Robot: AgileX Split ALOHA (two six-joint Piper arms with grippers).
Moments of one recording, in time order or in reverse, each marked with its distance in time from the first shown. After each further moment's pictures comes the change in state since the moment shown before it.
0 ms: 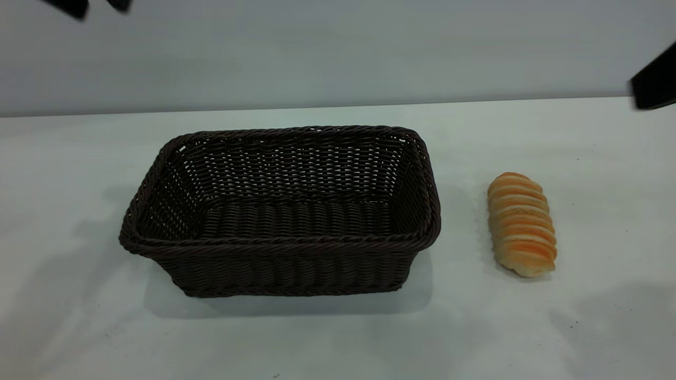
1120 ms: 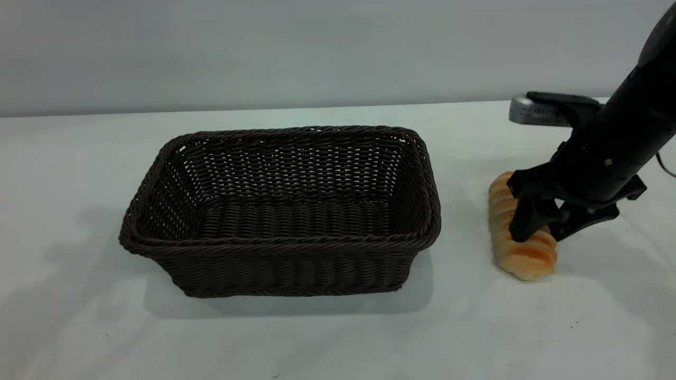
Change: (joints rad) left arm 0.000 -0.162 0.003 0.030 0.140 0.000; right arm 0.148 0.902 -0.501 -0.338 -0.167 0.323
